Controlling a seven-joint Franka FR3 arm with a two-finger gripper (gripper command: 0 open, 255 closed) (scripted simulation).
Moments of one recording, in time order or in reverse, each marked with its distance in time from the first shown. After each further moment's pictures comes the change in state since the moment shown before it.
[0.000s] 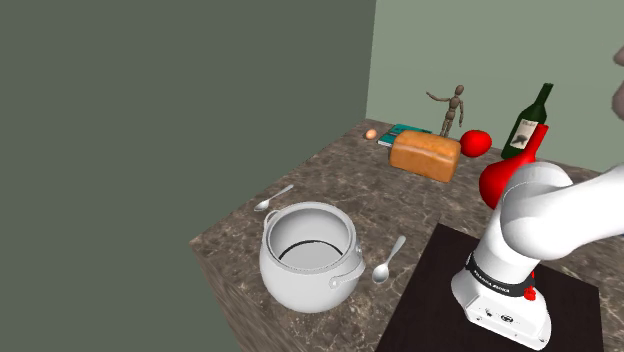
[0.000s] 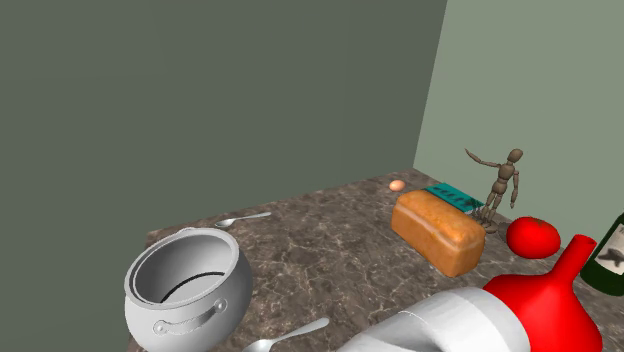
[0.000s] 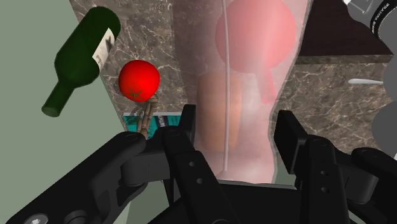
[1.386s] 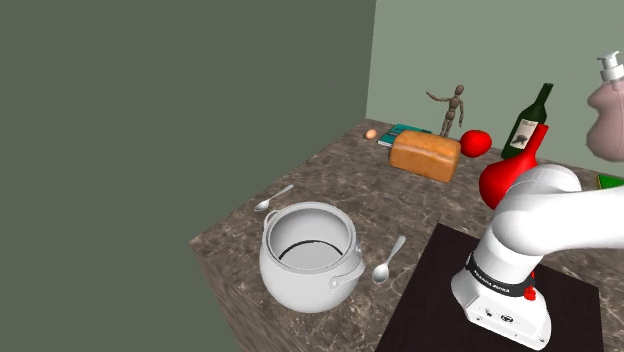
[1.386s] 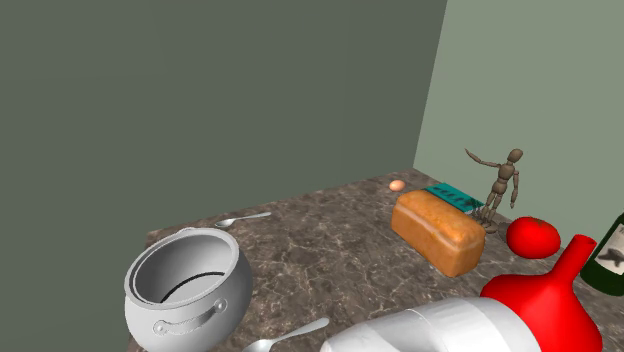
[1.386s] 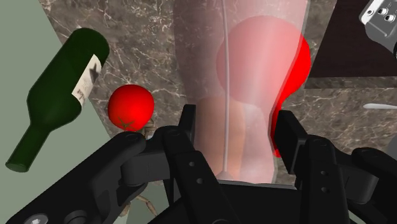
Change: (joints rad) arm -0.181 -0.215 0.009 -0.448 -0.077 0.224 0.030
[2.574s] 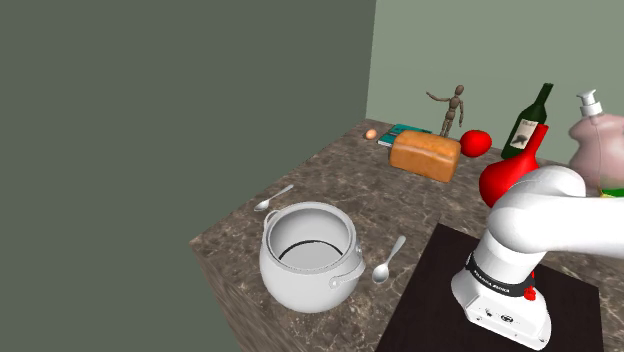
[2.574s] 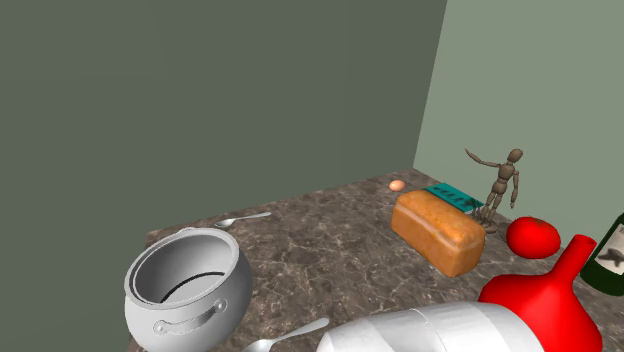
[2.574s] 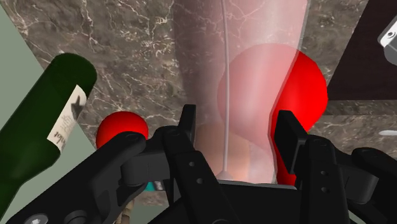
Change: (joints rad) arm -0.089 -0.138 -0.082 -0.251 -0.104 0.145 -0.007
